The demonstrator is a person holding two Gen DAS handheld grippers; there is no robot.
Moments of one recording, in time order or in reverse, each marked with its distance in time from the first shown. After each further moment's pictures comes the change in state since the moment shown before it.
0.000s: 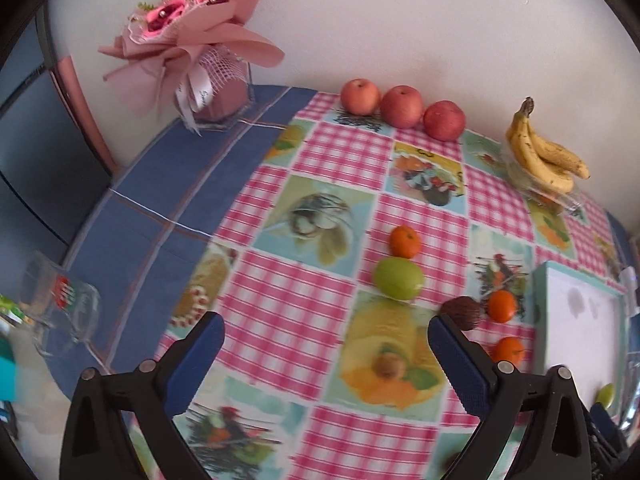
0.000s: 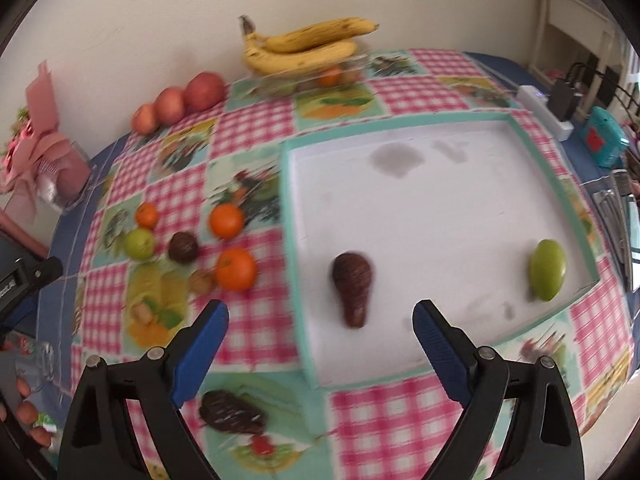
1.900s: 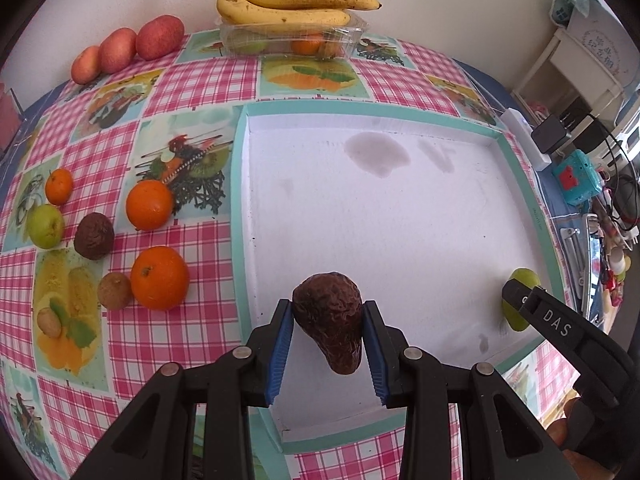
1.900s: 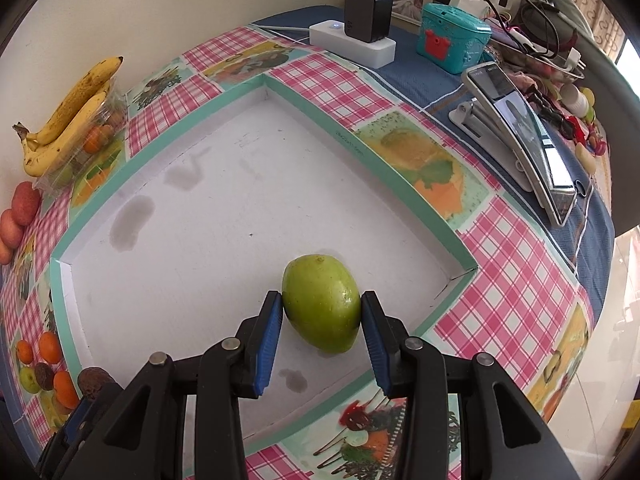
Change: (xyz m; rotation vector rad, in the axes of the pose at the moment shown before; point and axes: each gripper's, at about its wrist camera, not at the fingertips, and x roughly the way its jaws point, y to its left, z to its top) left arm 0.033 -0.258 -0.097 0.354 0.203 -0.364; right arm 0.025 -0.177 0.021 0.428 0.015 -0.327
